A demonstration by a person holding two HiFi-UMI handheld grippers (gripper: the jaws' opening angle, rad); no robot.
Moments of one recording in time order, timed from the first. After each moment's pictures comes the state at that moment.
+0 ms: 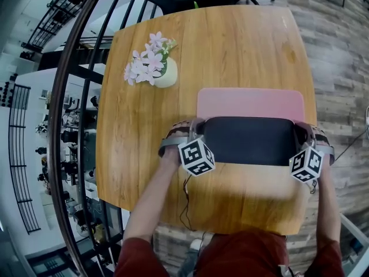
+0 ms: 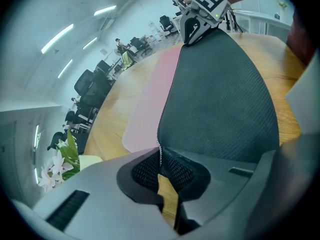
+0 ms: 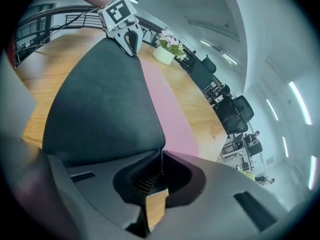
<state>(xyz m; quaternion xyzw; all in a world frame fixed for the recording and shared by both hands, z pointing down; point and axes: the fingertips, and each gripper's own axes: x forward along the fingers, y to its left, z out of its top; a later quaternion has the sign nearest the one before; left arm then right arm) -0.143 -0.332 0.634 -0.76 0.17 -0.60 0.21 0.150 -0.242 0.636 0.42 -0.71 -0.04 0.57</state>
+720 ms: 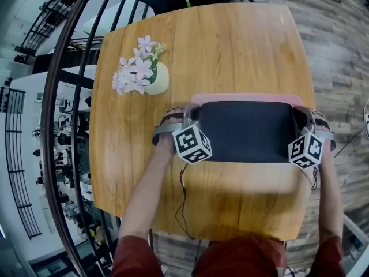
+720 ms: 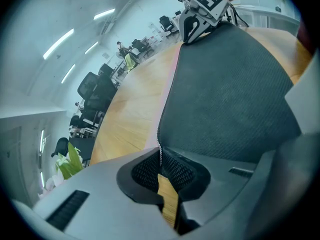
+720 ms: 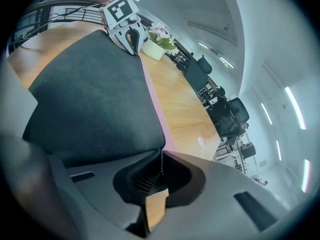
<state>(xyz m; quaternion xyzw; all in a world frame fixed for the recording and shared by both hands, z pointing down) -0.119 -0.413 0.638 -0.75 0.19 -0.59 0.24 0.173 -0.320 0.640 0.44 -0.69 -0.07 0.57</state>
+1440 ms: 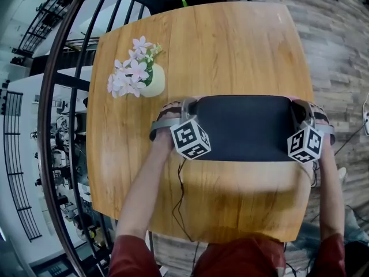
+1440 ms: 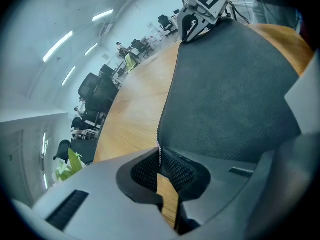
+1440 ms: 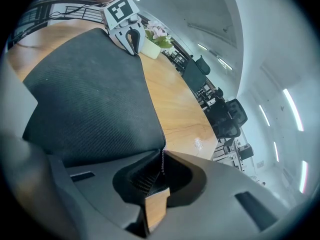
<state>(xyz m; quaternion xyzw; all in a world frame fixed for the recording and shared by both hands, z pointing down) -0.110 -0.439 0.639 -0.74 0.19 -0.59 0.25 0.180 -0.346 0.640 0.45 -0.69 -0.08 0.56</state>
